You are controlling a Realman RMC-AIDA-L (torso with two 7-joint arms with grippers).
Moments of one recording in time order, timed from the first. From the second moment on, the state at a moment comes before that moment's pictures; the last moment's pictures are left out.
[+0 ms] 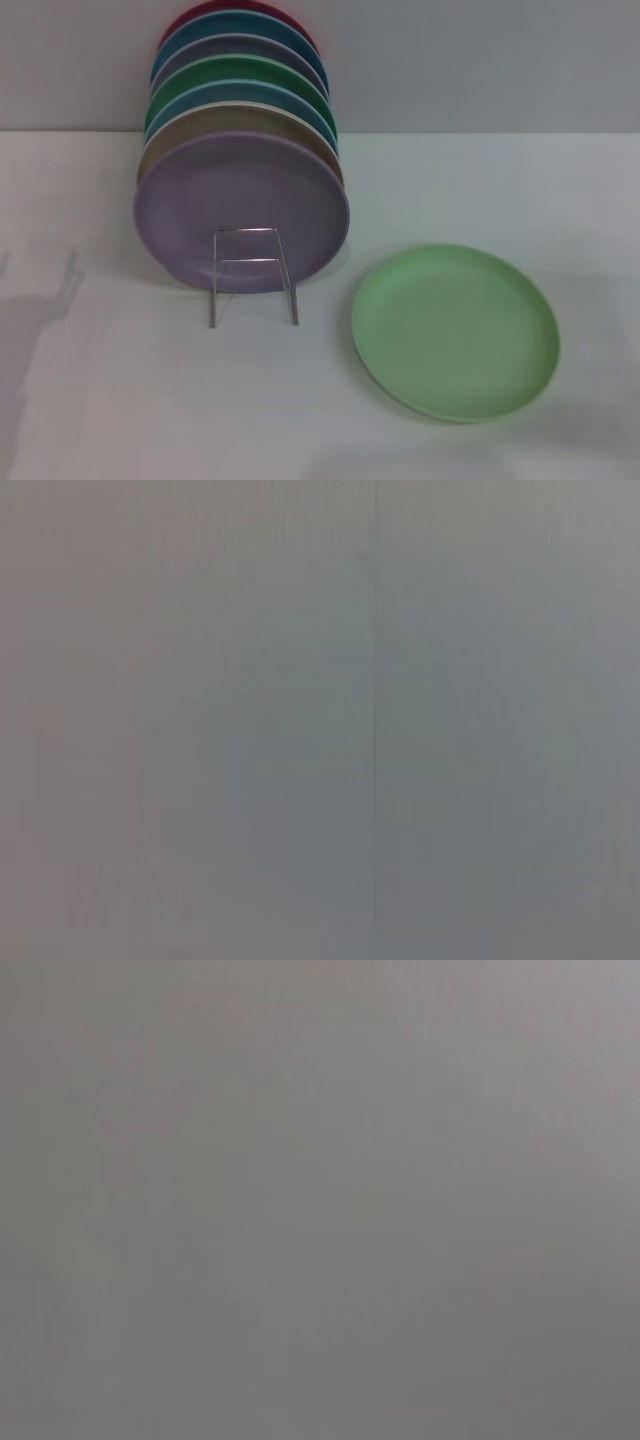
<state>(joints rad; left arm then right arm) -0.28 -2.07 -0.75 -0.21 2.12 1.55 -0.11 0.34 2.08 0.79 0.16 -1.90 -1.60 -0.28</state>
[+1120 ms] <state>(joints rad) -0.28 -2.07 -0.75 -0.21 2.13 1.54 -0.11 0.32 2.07 0.80 0.36 -1.90 -1.43 -0.41</state>
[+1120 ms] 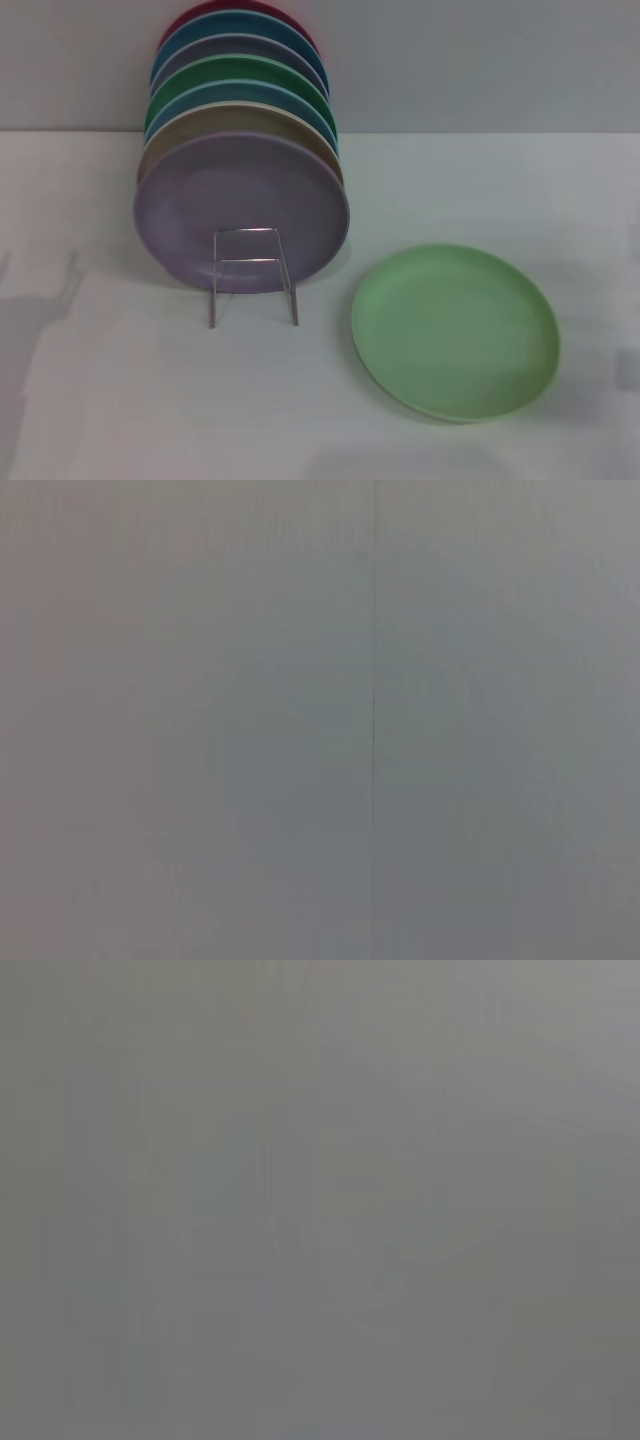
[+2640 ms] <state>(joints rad) -0.29 -2.07 -0.76 -0.21 2.12 1.52 -0.11 0.34 2.07 1.86 1.43 -2.47 1.06 -0.45</state>
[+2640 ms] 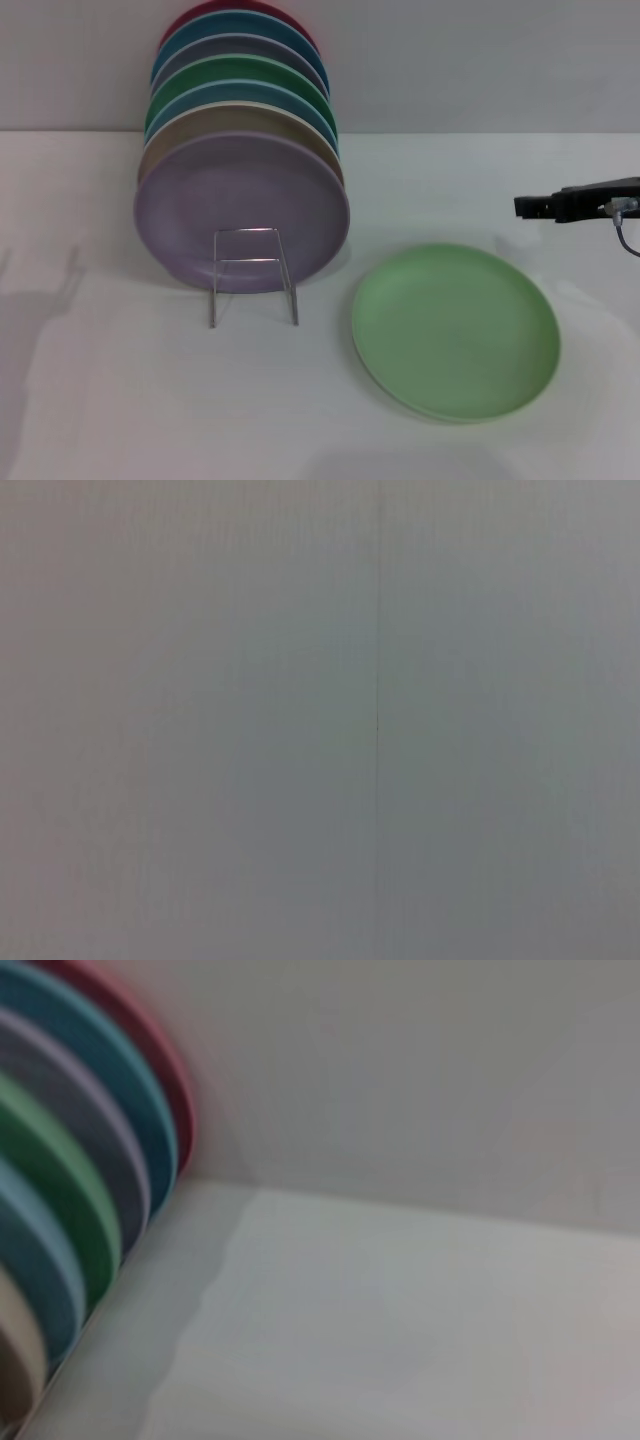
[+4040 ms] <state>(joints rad) -0.30 -2.07 -0.76 -0.21 2.12 1.52 -0.11 0.61 2.03 2.02 1.09 -2.61 1.39 -0.37</state>
